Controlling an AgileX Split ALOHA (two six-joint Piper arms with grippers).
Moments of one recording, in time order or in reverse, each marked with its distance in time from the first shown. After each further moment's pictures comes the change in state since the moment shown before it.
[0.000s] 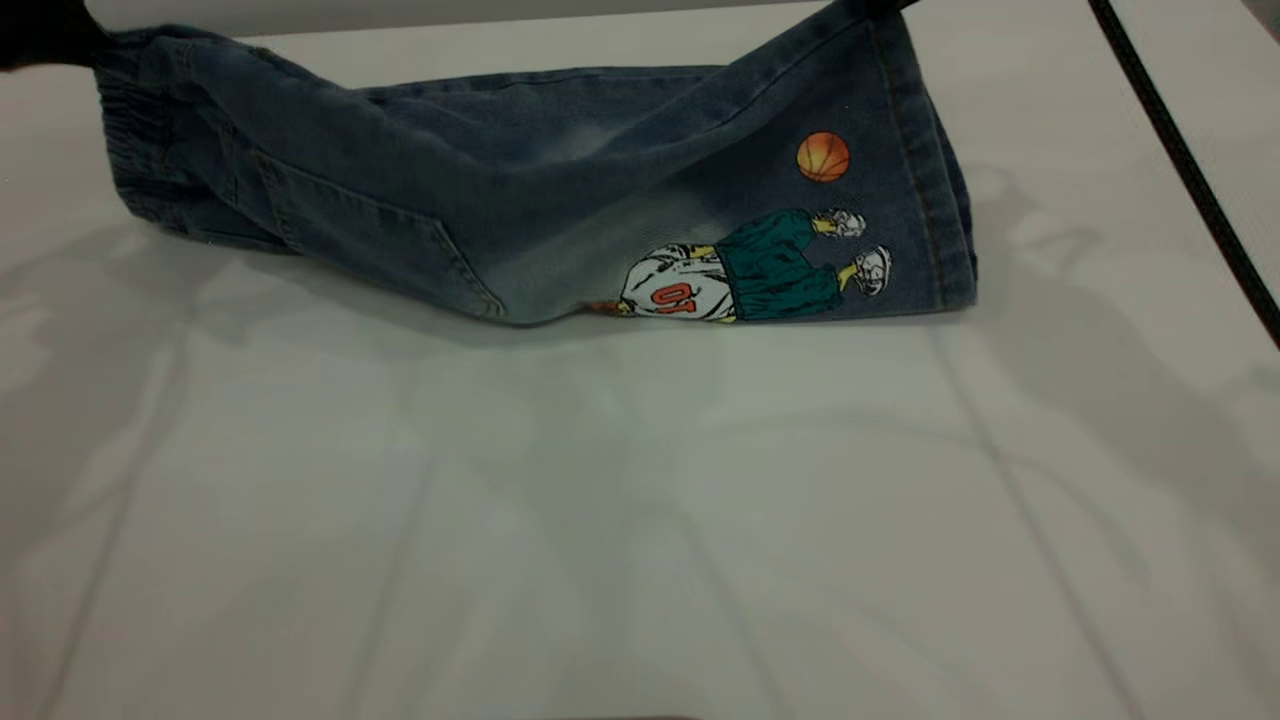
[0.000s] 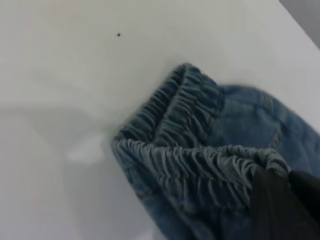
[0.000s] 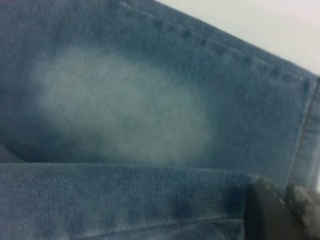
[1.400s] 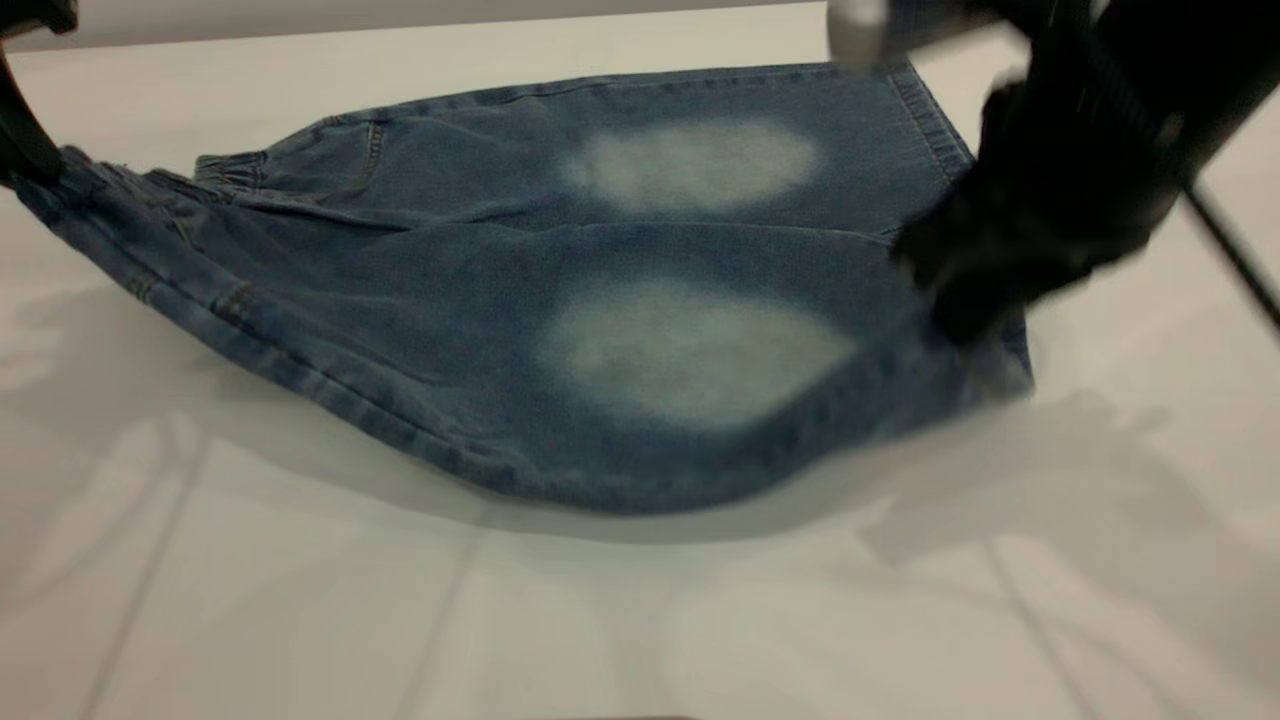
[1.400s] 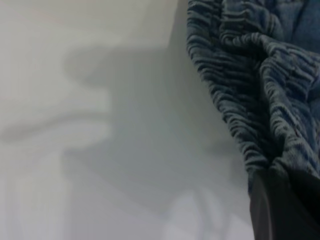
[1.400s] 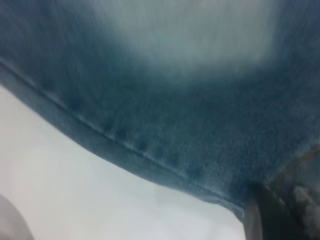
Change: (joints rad) left arm 0.000 -0.183 0.047 0.286 0.551 0.281; right arm 0.141 -0.258 0.379 0.001 0.314 0.045
